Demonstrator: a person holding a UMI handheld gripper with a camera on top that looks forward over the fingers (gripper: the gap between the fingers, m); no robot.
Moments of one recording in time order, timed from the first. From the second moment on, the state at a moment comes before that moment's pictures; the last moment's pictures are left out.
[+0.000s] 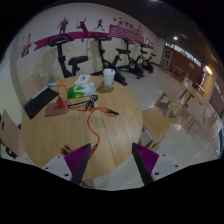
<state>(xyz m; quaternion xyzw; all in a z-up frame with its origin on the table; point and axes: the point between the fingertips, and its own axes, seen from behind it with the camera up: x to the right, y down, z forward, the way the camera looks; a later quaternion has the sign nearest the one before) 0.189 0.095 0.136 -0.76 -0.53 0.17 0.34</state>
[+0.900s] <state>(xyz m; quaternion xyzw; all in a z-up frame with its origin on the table) 0.063 -0.017 0.123 -0.66 -0.56 0.31 0.38</state>
